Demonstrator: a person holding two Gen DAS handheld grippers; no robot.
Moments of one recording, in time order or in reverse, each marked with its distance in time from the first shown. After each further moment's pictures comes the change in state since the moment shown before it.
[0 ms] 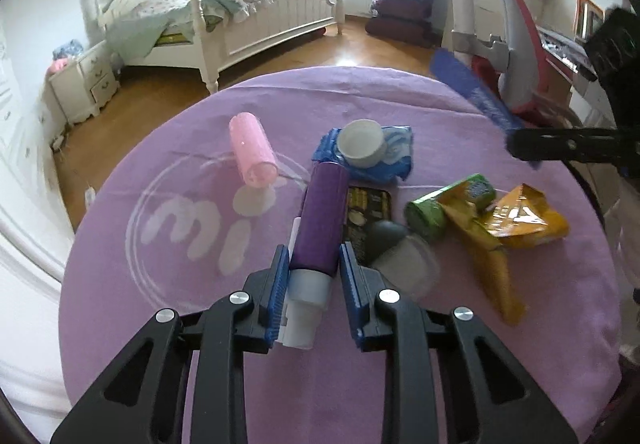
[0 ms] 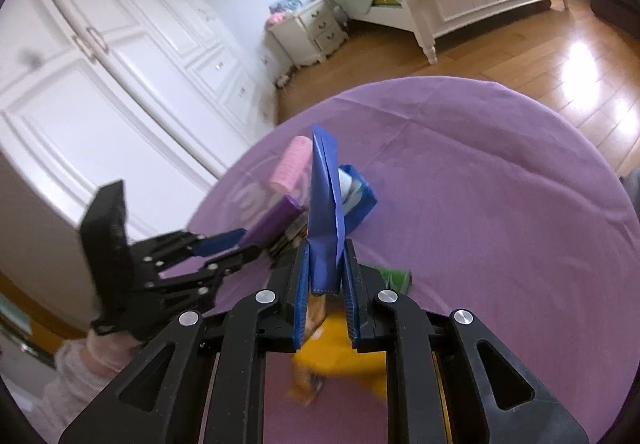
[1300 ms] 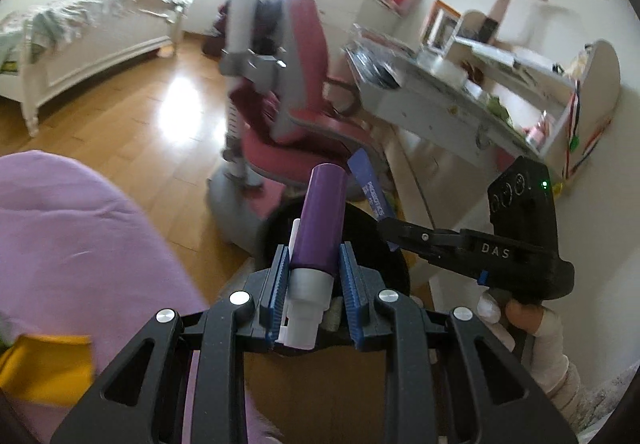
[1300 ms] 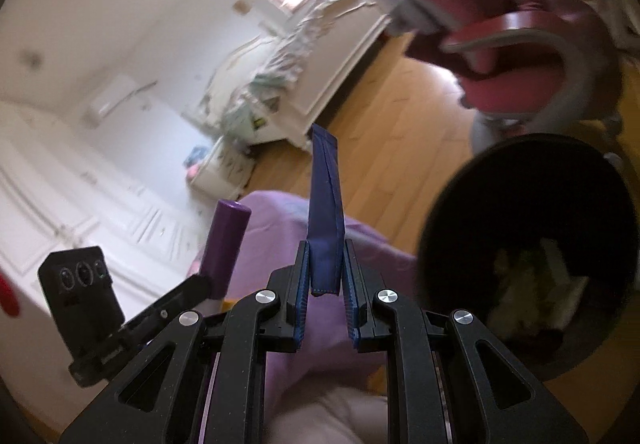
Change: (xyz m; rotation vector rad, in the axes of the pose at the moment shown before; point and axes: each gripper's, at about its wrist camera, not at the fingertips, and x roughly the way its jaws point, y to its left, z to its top) left arm 0.022 -0.334 0.087 0.105 -0.054 -0.587; right arm -0.289 -0.232 -0.162 0.497 -0.436 -0.153
